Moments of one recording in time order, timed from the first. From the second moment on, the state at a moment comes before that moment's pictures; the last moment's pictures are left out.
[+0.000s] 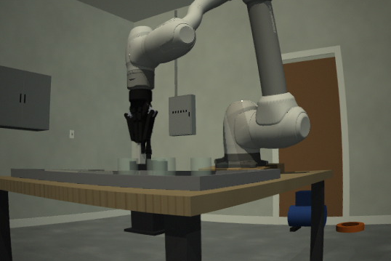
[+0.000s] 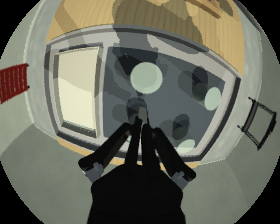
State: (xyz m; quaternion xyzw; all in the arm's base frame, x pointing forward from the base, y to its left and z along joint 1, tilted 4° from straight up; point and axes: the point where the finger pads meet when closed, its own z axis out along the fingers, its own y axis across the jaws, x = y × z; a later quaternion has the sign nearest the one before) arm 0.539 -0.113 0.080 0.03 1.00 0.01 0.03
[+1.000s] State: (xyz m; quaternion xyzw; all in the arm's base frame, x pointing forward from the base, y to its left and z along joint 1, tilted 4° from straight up) arm 0.543 -0.114 0.080 0.03 1.00 0.01 0.03
